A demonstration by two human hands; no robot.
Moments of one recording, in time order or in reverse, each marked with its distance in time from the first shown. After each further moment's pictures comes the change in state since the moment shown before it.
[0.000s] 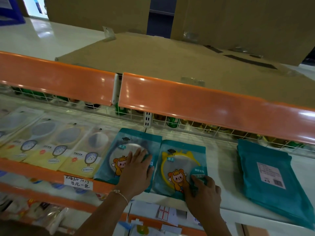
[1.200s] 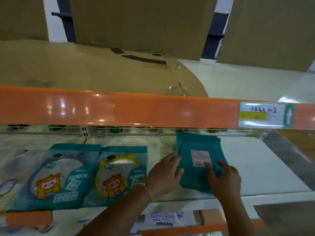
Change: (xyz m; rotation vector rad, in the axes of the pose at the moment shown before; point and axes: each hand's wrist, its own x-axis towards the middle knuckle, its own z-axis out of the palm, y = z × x) left_hand 0.055 0.273 0.015 -0.326 -0.289 0.359; right_hand 0.041 0.210 -0.104 0.368 0.391 0.347
